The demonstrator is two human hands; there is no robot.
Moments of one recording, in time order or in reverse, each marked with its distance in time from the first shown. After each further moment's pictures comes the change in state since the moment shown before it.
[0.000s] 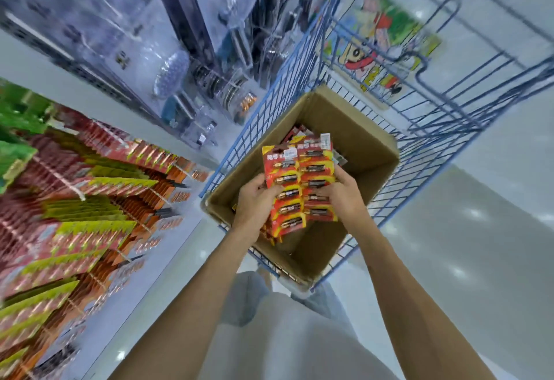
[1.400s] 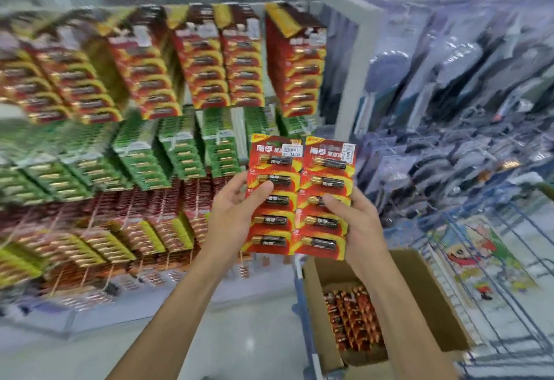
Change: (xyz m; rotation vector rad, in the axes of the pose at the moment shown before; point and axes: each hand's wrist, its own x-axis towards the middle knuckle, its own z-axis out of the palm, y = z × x) left_hand -0.348 0.028 -0.153 -0.578 0.519 0.825; right_hand -0.273 -0.142 0.130 0.122 -0.798 -0.495
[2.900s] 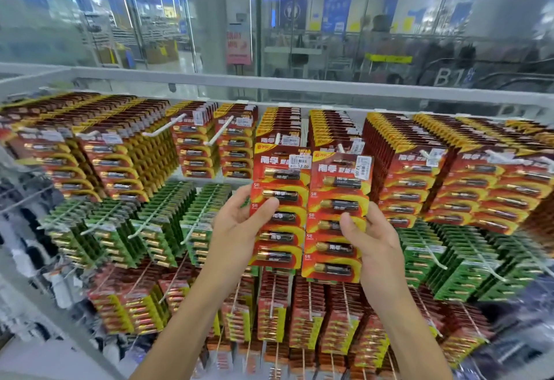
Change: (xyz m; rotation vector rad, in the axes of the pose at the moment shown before) left_hand 0.084 0.164 -0.387 -0.009 0.212 0.262; right_hand 0.087 0.087 0.420 -0.154 -0.350 -0.200
